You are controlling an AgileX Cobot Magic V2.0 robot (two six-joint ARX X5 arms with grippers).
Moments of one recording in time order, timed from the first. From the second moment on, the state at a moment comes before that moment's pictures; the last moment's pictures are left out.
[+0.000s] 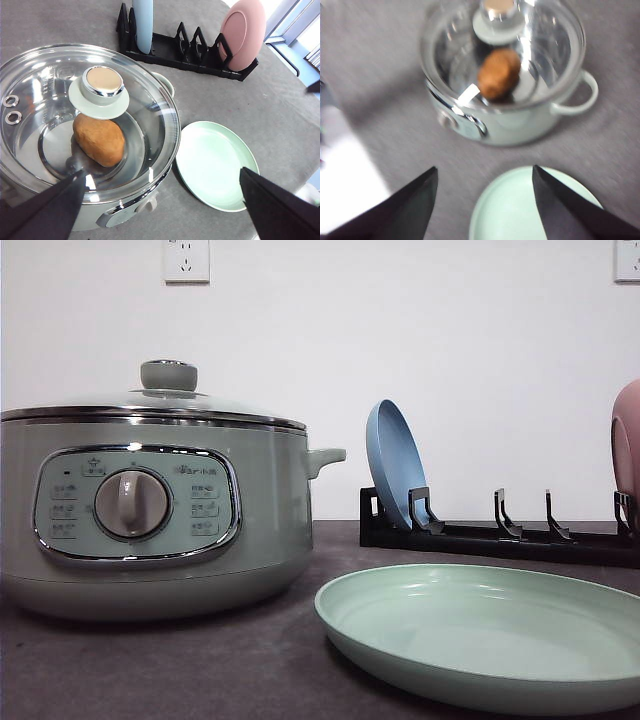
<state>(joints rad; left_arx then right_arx) -0.08 0.77 1.05 -0.89 0.62 0.01 0.81 1.09 1.27 -0.81 -0.20 0.09</state>
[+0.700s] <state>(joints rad) -0.10 0.85 1.16 -0.89 0.52 -0.05 0.63 1.09 1.27 -0.81 -0.52 0.08</state>
